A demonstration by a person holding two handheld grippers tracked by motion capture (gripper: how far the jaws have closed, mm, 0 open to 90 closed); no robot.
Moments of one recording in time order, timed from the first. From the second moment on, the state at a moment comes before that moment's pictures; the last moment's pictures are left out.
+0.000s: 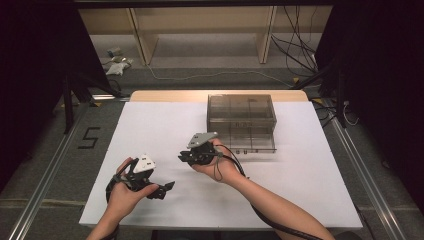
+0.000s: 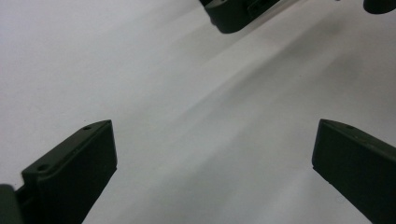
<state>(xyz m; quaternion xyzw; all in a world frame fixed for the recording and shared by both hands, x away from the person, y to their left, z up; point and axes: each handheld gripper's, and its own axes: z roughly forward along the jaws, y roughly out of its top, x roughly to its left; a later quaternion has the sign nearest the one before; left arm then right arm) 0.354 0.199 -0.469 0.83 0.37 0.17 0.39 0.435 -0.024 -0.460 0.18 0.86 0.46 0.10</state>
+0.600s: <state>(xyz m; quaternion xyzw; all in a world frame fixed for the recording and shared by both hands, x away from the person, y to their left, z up) 0.354 0.199 -0.469 0.83 0.37 0.17 0.39 0.431 -0.062 -0.445 0.19 0.85 0.47 0.11</state>
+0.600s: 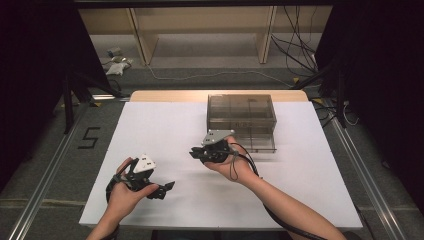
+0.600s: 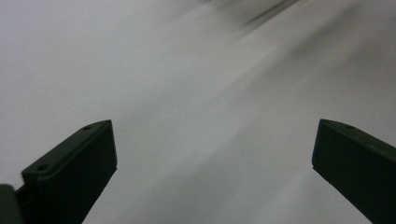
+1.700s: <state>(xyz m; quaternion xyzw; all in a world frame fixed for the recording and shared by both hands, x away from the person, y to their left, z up) 0.354 0.198 -0.469 0.83 0.37 0.17 0.38 0.429 -0.125 -0.440 0.24 0.83 0.48 0.13</state>
